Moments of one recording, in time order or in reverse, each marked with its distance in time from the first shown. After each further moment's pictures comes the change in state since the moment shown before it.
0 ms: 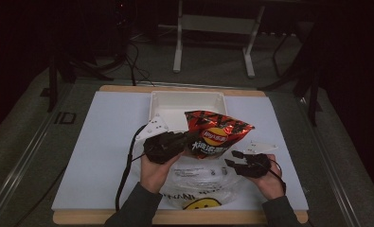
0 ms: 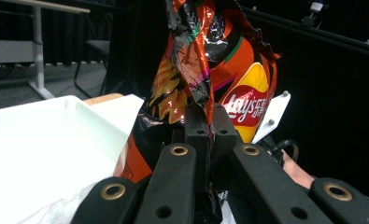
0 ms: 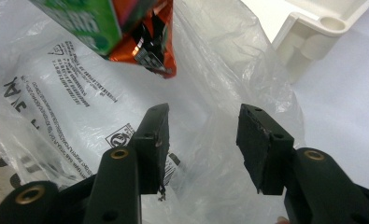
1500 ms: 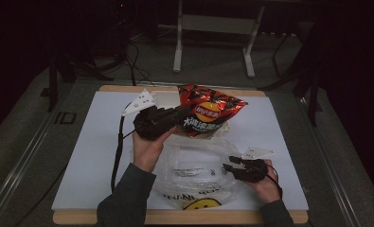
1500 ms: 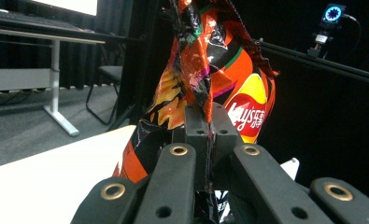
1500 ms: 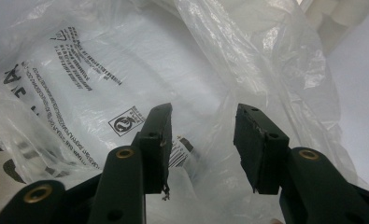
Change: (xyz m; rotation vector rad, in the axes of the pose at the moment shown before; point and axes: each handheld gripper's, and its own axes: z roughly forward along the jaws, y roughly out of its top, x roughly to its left) left arm 0.030 0.048 -0.007 -0.082 0.032 0.009; right arm 0.002 -0.022 0.013 -0.011 0.040 0.030
